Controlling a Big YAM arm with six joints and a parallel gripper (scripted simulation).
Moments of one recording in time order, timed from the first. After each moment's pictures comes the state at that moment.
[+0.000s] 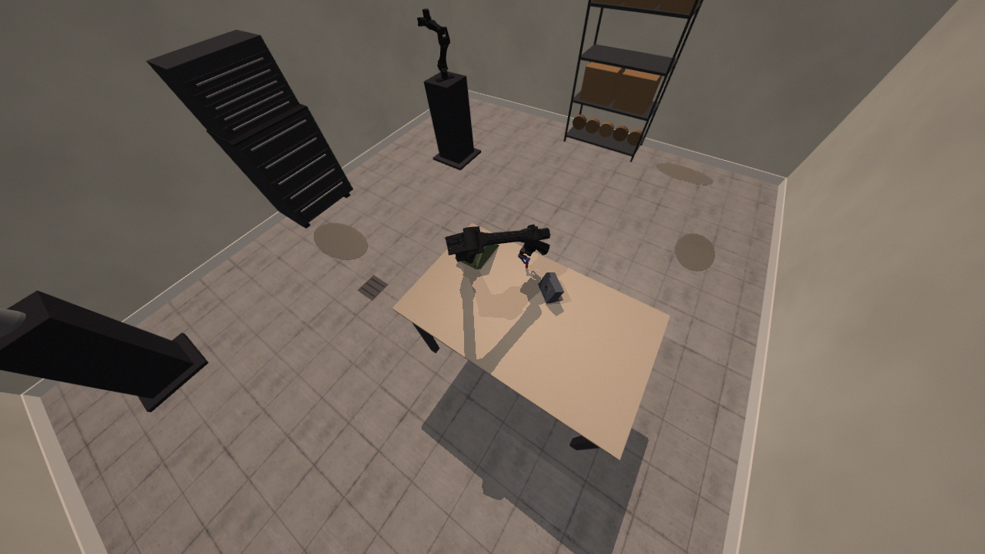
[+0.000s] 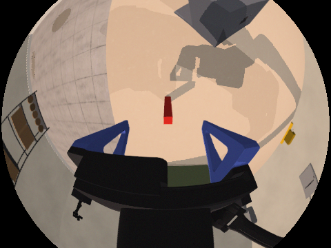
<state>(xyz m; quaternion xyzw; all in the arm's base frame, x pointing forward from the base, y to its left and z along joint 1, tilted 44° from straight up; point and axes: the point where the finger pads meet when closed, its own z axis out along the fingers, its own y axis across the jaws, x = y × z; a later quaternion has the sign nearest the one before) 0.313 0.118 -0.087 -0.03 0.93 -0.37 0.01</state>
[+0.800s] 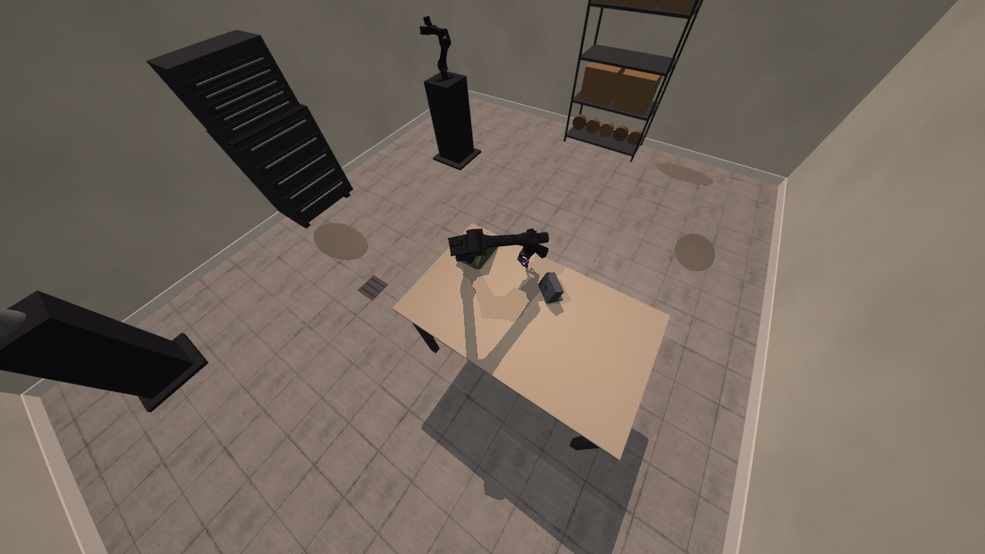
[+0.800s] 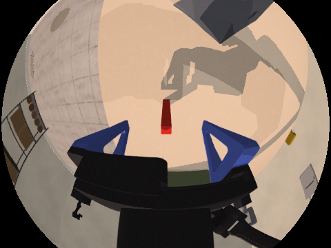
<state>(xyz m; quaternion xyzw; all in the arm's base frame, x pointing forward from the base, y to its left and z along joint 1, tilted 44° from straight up) 0.310 0.098 -0.104 -0.03 0.93 -0.37 0.01</state>
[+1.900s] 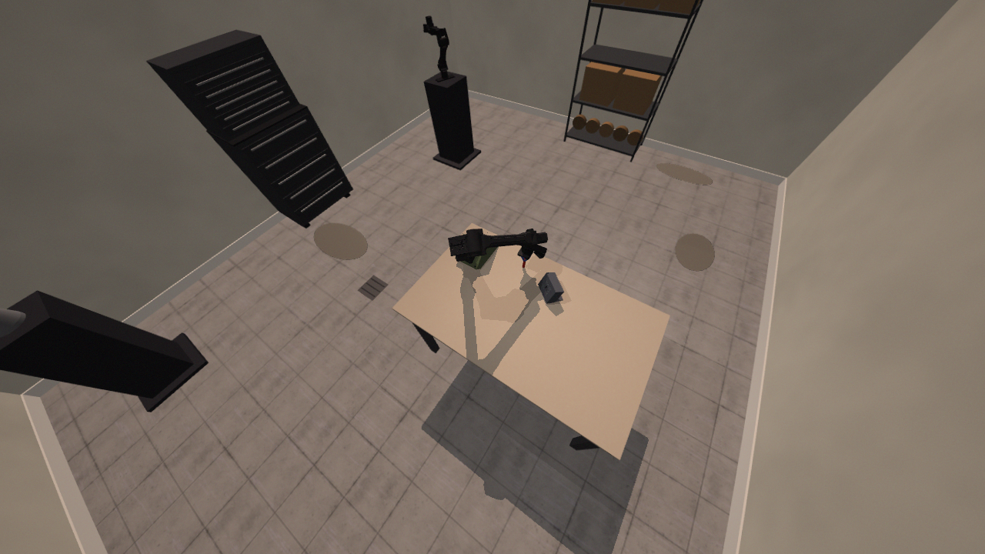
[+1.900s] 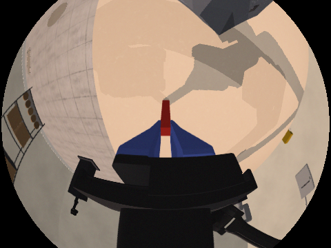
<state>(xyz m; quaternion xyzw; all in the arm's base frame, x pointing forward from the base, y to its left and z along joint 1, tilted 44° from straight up) 0.297 0.091 -0.100 -0.04 0.92 -0.38 -0.02</state>
